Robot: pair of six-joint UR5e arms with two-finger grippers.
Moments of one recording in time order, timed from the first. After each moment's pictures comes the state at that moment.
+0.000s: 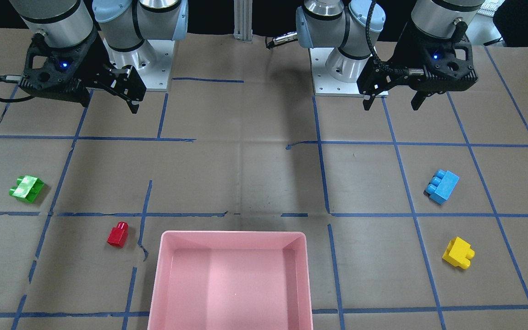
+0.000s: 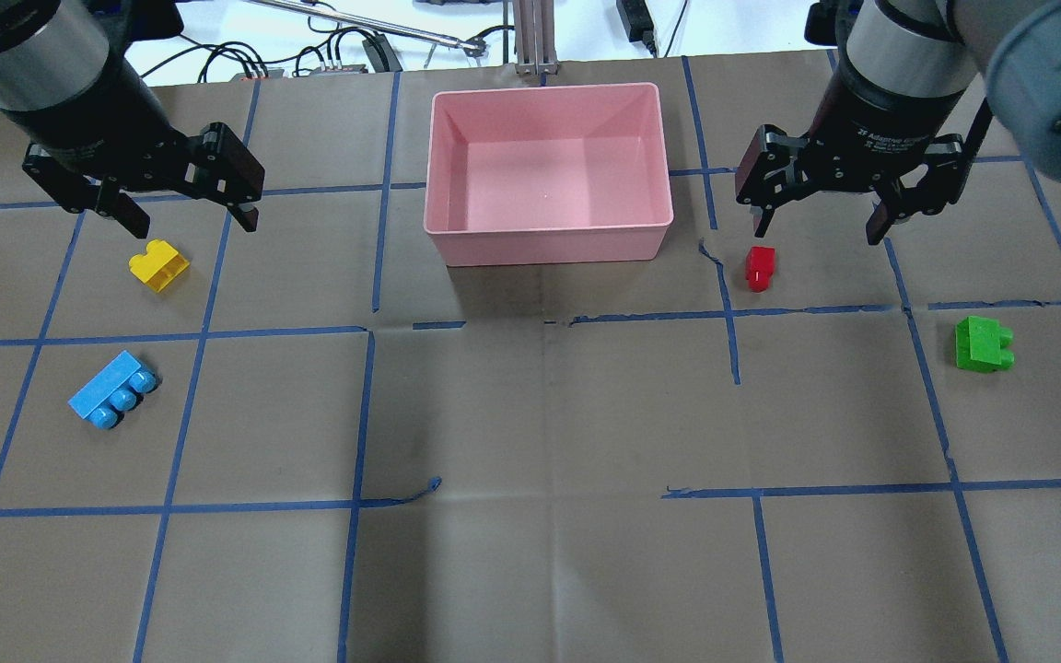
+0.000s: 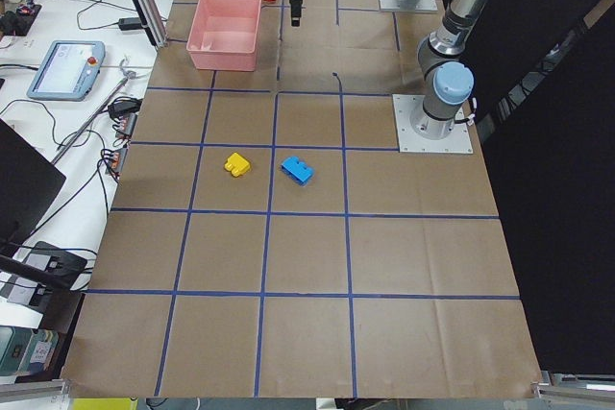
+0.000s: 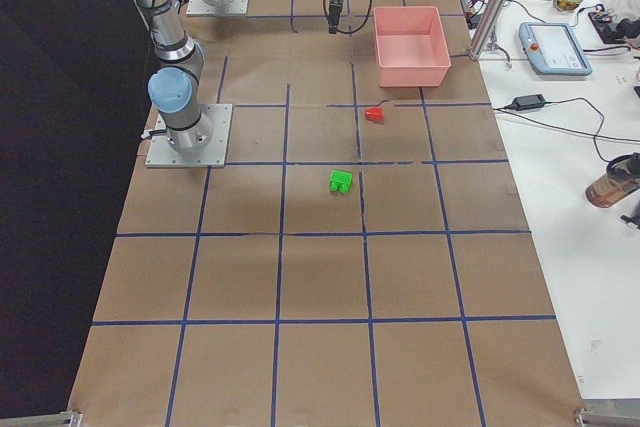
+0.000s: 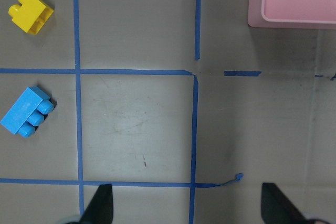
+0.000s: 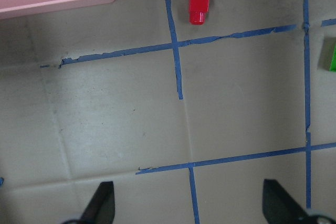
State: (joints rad) left arm -1.50 -1.51 -1.56 -1.62 1.58 0.05; right arm 1.58 -1.59 1.56 -1.50 -1.57 0.15
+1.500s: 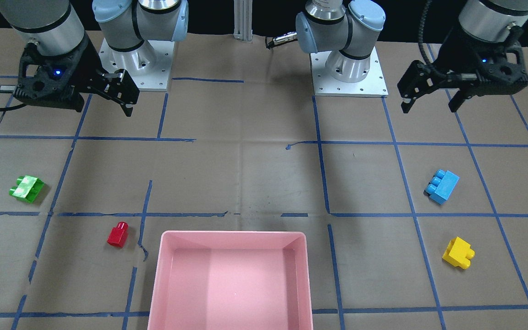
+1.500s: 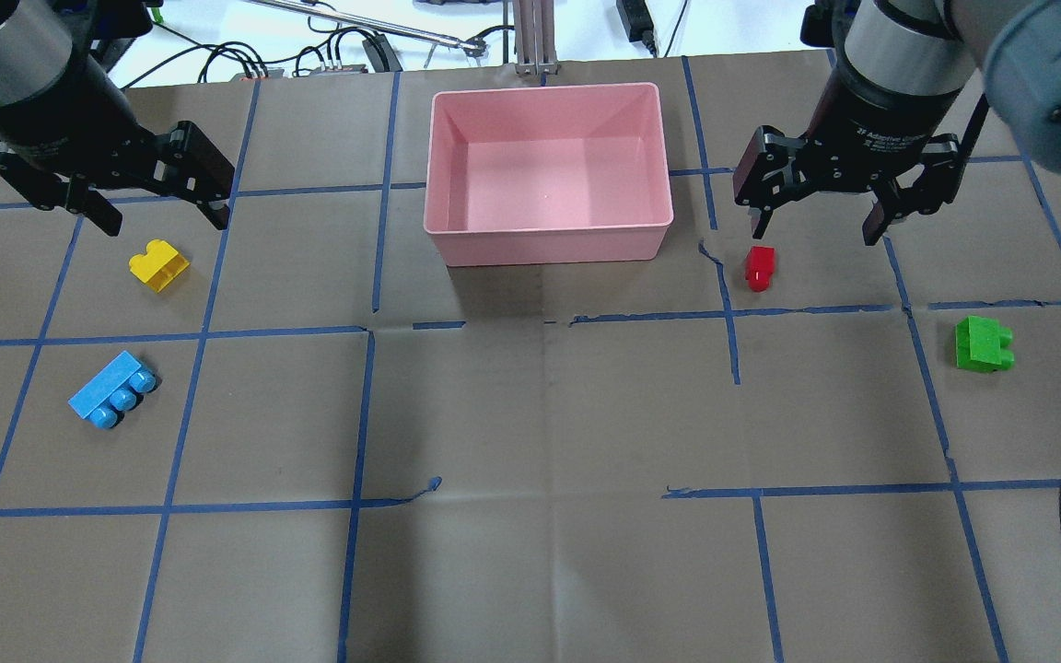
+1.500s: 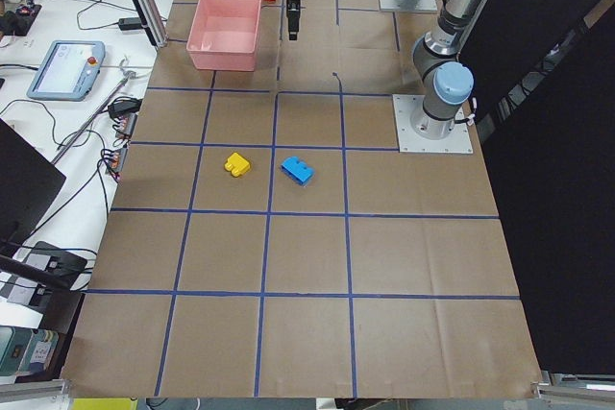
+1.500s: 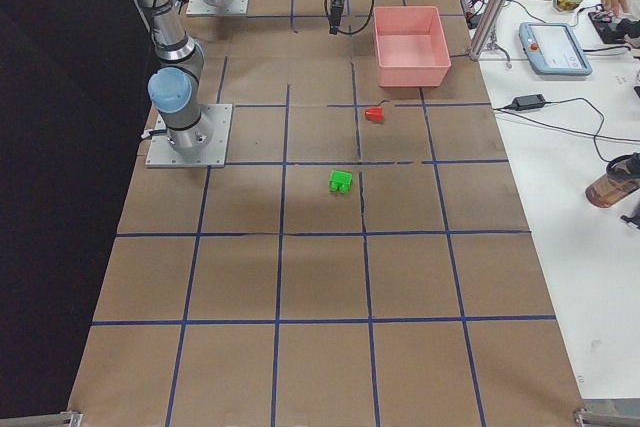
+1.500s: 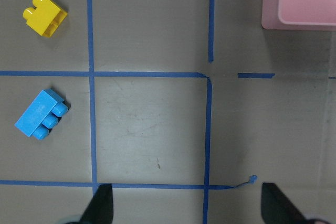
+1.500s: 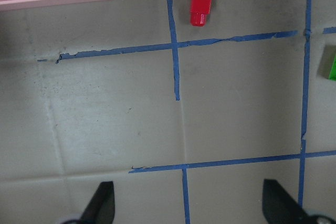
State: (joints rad) left arm -1.30 -1.51 -1.57 -1.62 1.58 0.25; right arm 1.52 -1.57 1.57 -1.49 -1.57 0.06
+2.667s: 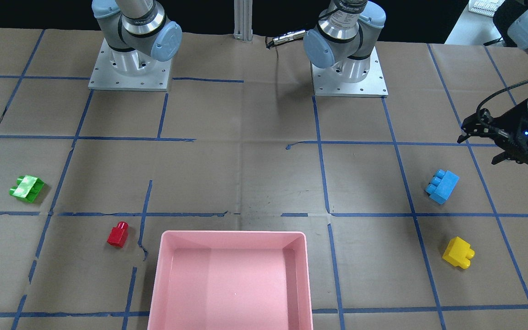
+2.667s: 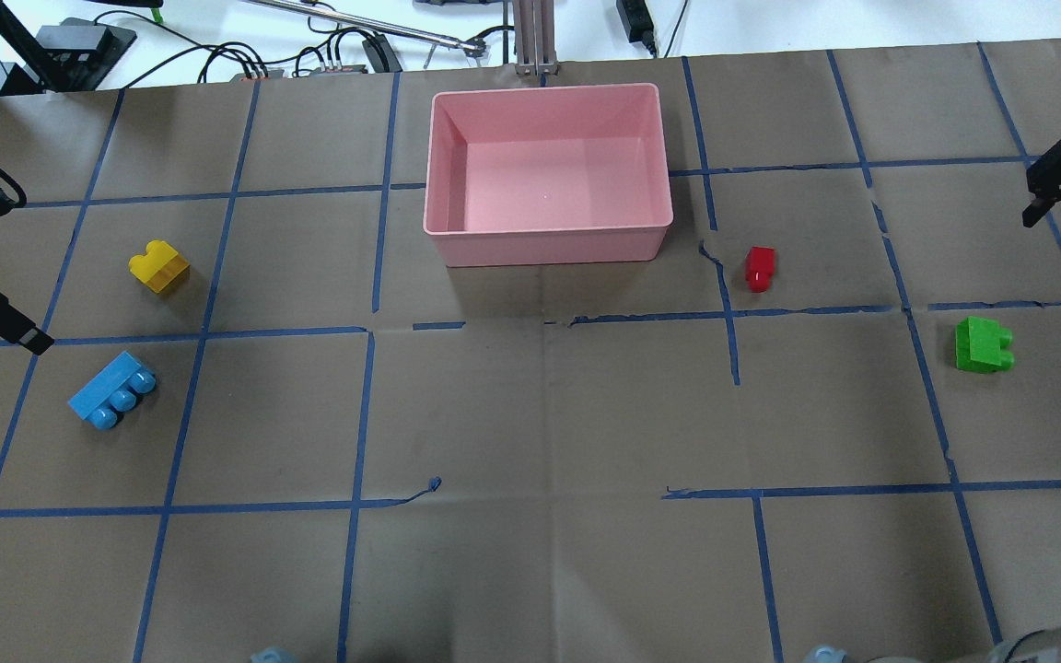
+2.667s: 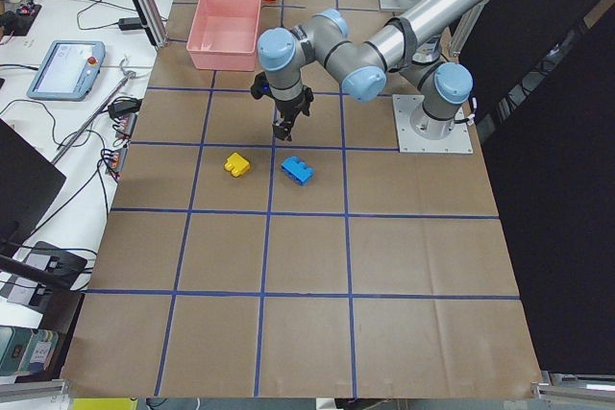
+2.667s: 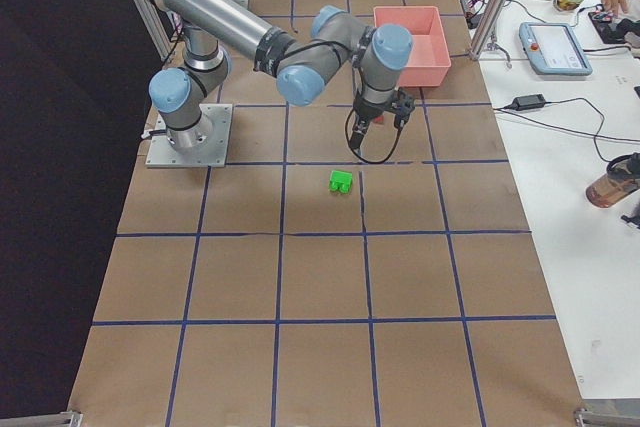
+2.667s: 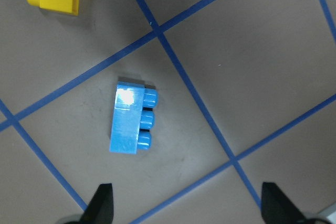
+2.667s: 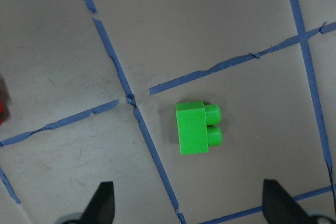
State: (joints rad) left arm -0.94 -1.75 -1.76 -1.35 1.59 1.26; right arm 1.00 -1.30 1.58 -1.70 -1.57 -0.21
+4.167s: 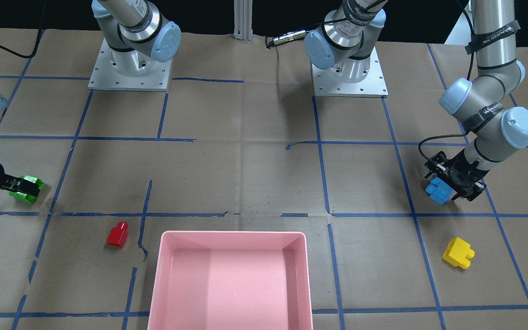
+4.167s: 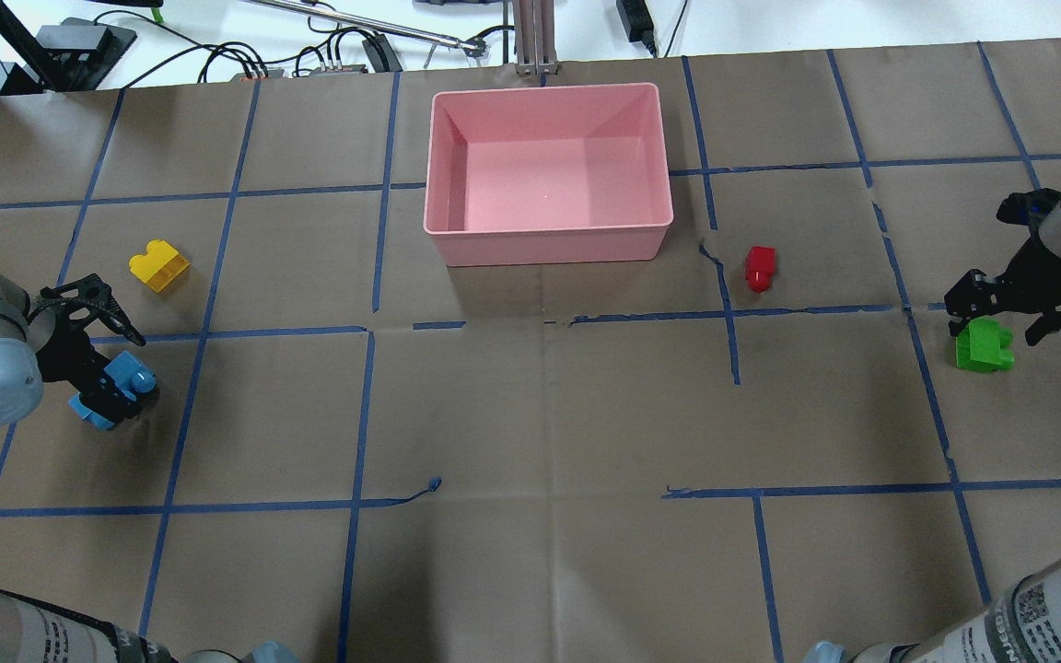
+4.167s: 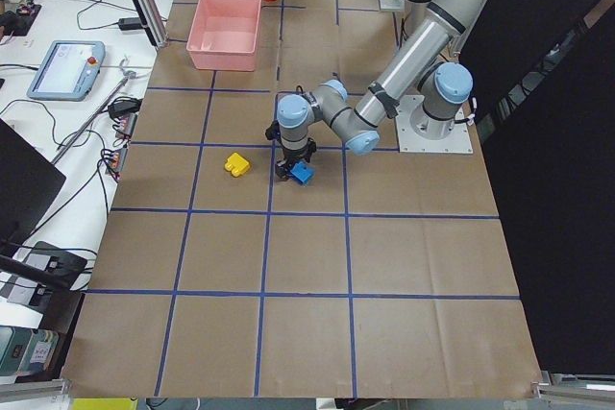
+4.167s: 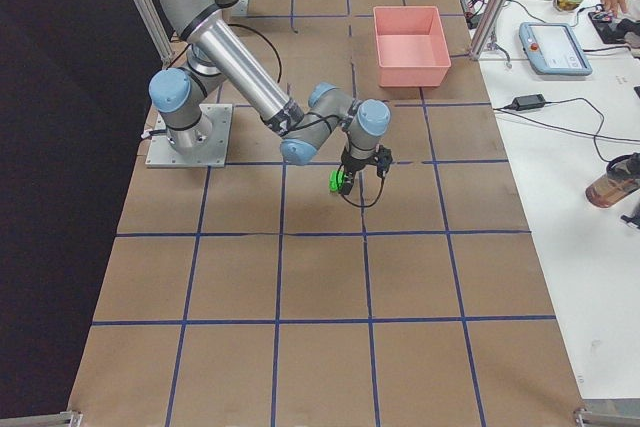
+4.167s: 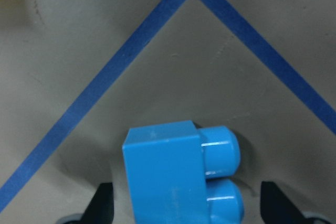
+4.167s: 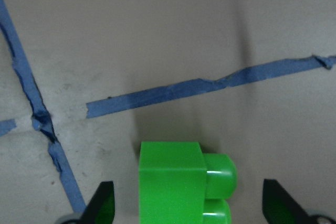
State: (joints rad) left arm -0.92 -1.91 -2.07 -0.75 1.59 1.51; right arm 1.00 -1.16 1.88 -2.14 -1.66 -0.36
